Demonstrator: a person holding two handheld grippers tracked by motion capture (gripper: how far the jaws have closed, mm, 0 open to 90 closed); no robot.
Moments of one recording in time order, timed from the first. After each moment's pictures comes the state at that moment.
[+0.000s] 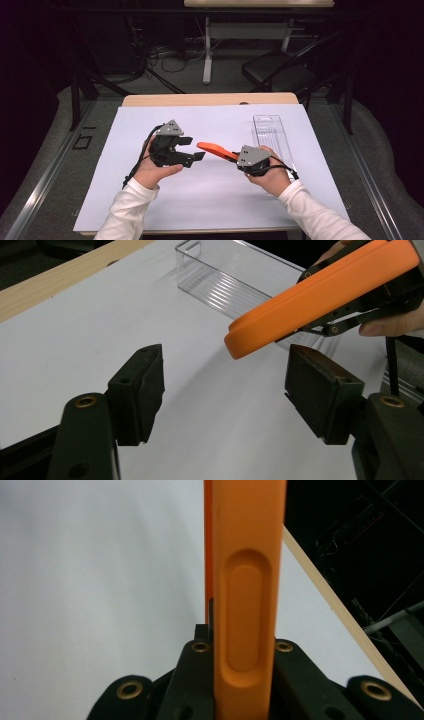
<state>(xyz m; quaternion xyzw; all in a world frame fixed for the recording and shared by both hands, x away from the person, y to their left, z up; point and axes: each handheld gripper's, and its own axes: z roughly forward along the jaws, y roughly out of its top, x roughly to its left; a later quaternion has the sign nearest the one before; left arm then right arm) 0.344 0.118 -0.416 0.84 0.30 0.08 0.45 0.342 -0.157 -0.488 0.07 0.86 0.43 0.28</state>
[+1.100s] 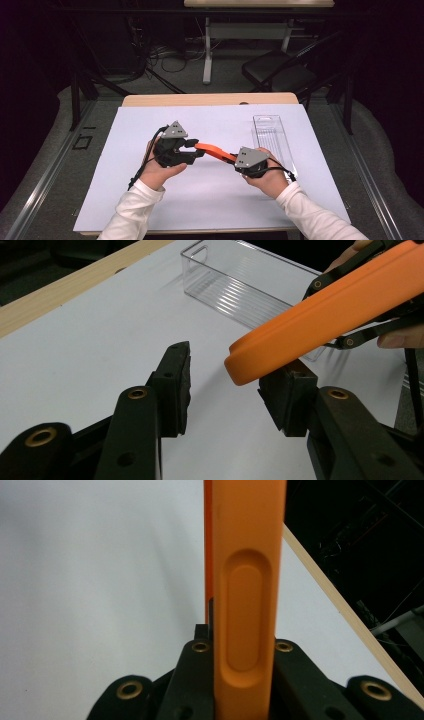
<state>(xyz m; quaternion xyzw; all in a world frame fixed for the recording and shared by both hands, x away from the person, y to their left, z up) 0.342 0.109 -0.422 0.84 0.29 0.11 0.44 0.338 -0.151 -0.491 0.08 0.85 0.43 0.28</state>
